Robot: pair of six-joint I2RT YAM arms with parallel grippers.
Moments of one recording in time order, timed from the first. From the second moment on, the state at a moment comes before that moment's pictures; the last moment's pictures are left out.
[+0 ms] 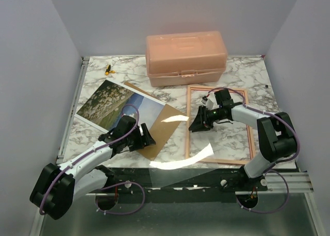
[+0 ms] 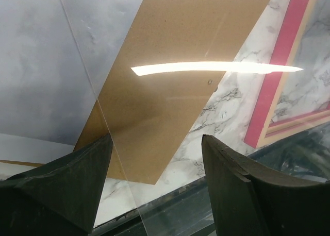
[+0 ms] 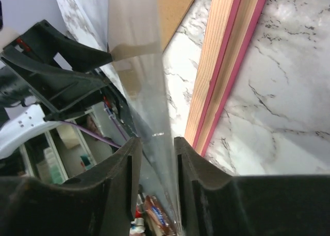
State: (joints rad) left arm -0.54 1.01 0.40 -0.25 0.22 -0.82; right arm 0.29 1.63 0.84 -0.32 -0.87 0.50
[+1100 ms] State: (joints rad) left arm -0.73 1.16 0.67 -0.36 0.18 -0.83; right arm 0.30 0.96 1.39 -0.65 -0.38 0.50
